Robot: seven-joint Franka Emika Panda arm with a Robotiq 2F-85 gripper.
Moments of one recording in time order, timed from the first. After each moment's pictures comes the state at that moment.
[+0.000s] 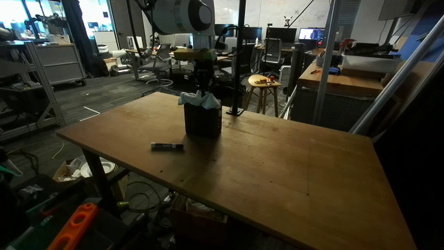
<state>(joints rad) 0.00 0.46 0.03 -1.74 -0.11 2.13 -0.05</state>
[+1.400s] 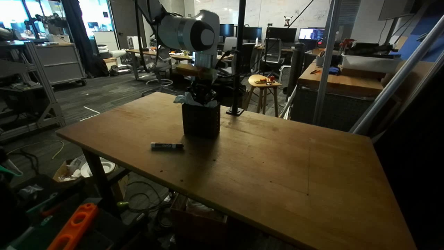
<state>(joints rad) -0.03 0.56 0.05 -1.74 0.02 2.19 -0.16</state>
